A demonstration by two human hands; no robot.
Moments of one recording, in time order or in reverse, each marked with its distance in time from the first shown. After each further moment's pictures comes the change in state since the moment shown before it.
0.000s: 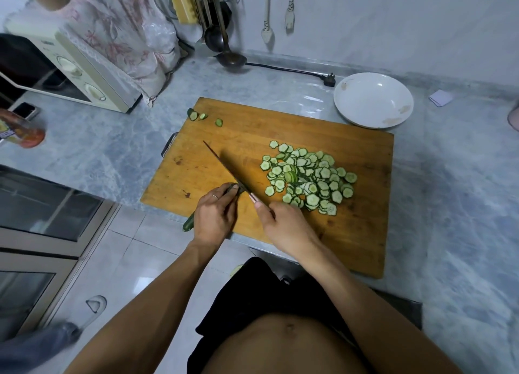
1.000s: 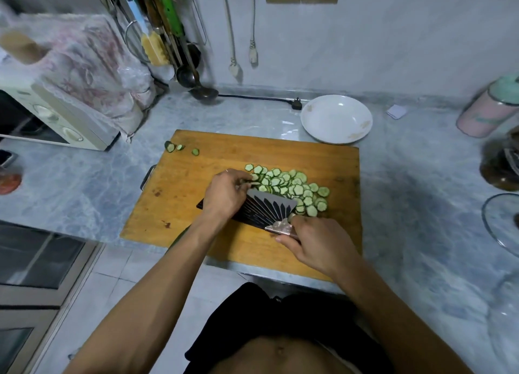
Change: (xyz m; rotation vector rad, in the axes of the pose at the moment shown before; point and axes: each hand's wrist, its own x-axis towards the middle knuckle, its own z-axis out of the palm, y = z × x) left_hand 0.105 0.086 -0.013 -0.151 -0.237 -0.171; right_hand -0.033 0.066 -0.067 -0.664 0.206 -0.301
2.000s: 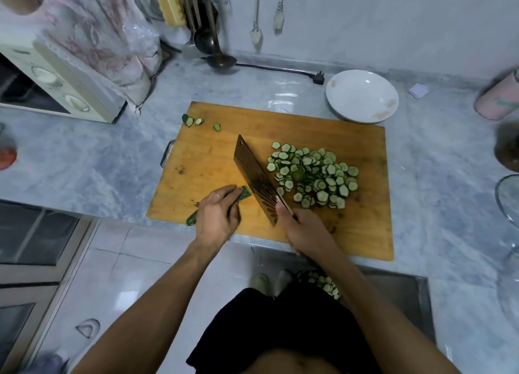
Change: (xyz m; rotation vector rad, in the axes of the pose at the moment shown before) left_hand -0.072 -0.134 -0.011 0.069 0.117 0.207; right_hand 0.041 -0.108 0.033 0.897 -0.142 0.593
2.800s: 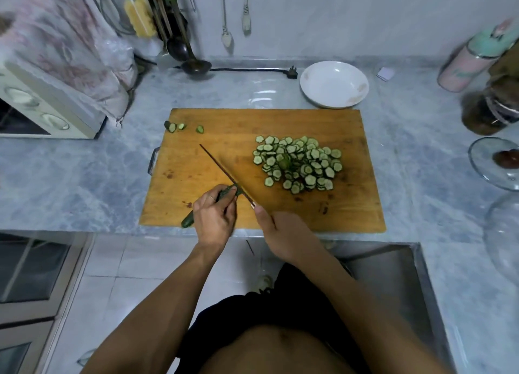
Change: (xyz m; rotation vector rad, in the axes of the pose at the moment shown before) left_hand -0.012 -0.006 0.021 0.026 0.123 0.056; right_hand -0.043 -0.025 0.031 -0.186 0.015 -0.046
